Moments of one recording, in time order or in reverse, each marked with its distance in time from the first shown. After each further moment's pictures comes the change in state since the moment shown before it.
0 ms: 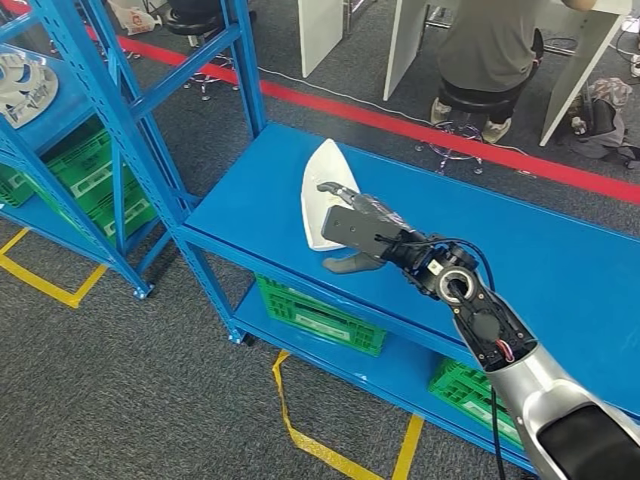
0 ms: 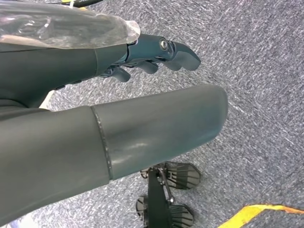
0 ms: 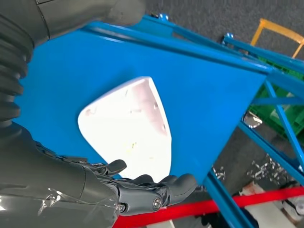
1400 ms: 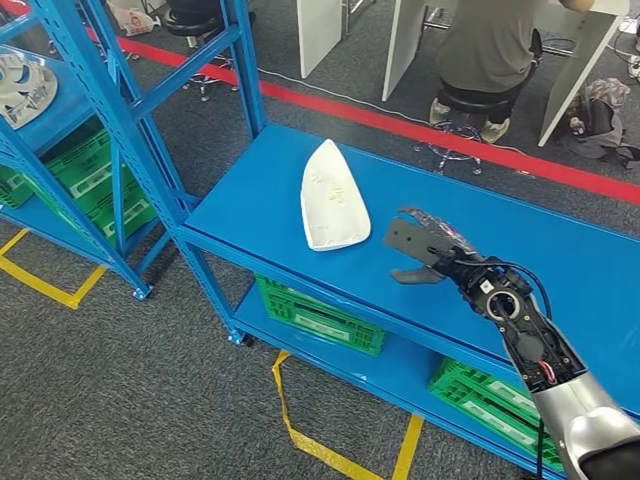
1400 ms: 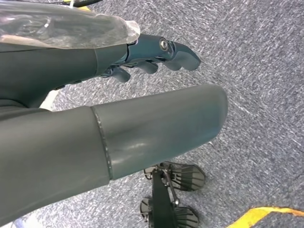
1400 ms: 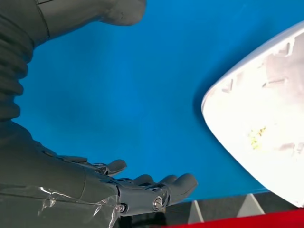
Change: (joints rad) left arm 0.007 0.001 0.015 0.000 -0.021 -0.002 0.006; right arm 0.152 -0.118 -0.174 0.030 0.110 -0.039 0.060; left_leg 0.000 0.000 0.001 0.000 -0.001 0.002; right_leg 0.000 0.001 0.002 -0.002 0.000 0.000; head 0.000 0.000
